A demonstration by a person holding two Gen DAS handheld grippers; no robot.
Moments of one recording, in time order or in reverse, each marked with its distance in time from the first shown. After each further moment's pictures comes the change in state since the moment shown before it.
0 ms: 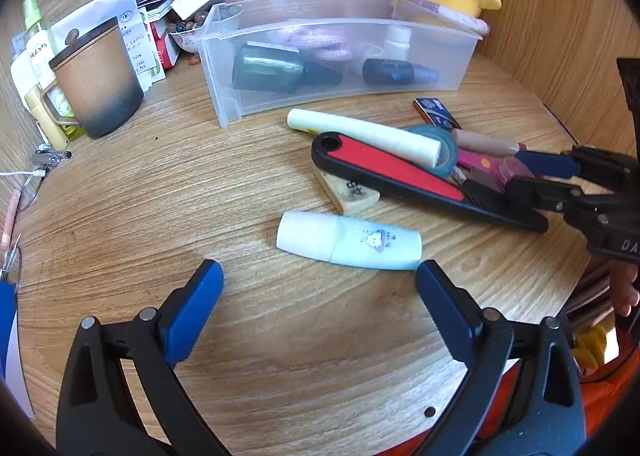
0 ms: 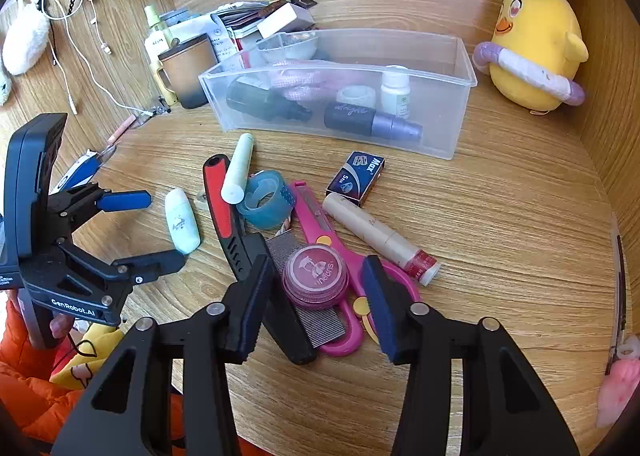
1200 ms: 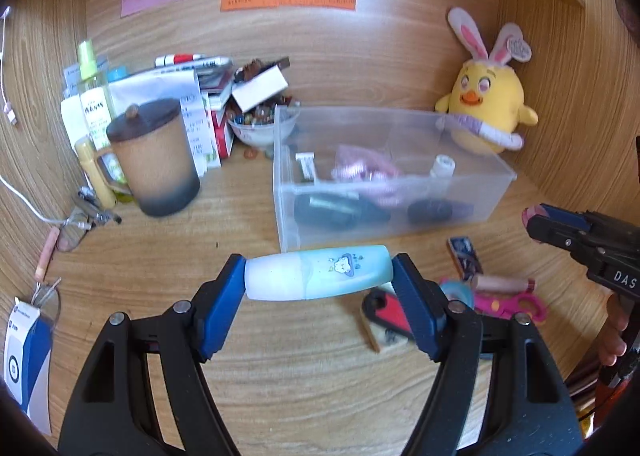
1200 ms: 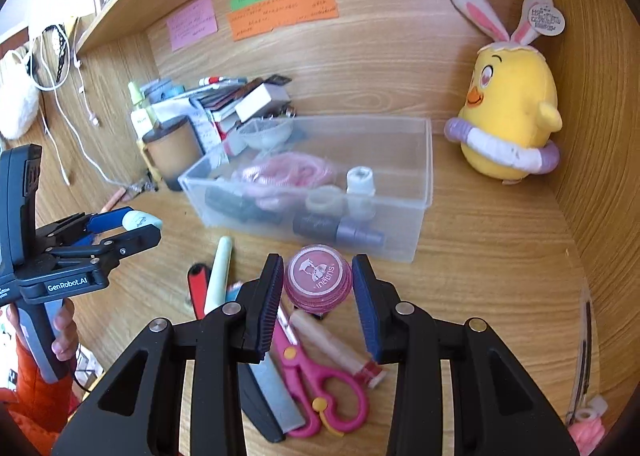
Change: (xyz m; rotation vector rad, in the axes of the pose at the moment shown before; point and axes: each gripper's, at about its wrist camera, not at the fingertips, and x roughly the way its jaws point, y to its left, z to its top) left arm -0.041 0.027 0.064 -0.134 -0.263 0.091; right arm -0.031 -0.019 0.054 0.046 -0.201 -0.028
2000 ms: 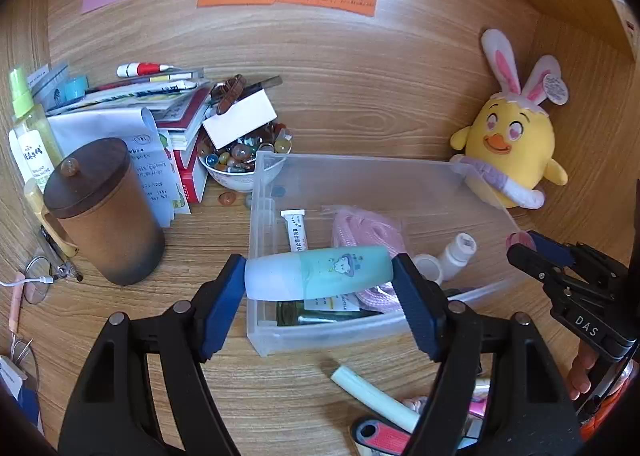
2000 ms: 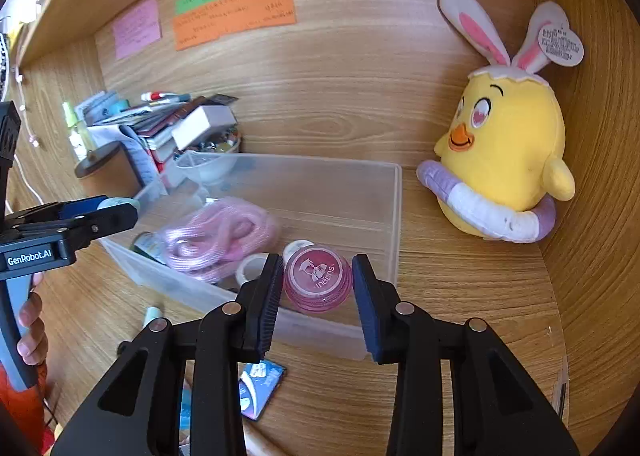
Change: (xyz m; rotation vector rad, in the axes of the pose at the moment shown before) left arm 0.071 0.007 0.075 -0.065 0.058 -0.043; right arm 0.057 -0.025 0.058 -0.006 0.007 -0.154
